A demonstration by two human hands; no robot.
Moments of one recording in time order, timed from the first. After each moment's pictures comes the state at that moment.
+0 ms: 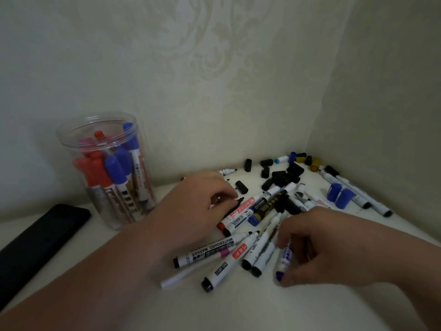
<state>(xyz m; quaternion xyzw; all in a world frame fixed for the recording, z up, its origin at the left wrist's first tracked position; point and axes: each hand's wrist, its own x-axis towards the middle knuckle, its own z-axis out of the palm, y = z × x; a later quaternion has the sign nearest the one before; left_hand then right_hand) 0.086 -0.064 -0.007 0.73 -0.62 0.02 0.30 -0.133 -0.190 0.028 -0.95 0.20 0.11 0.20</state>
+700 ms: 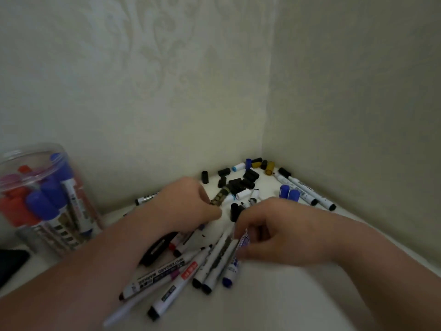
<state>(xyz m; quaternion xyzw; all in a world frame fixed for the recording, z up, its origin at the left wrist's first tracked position) 0.045 -0.137 0.025 0.84 -0.49 -0.14 0.18 -0.148 -0.218 0.030 -0.95 0.19 0.01 0.26</state>
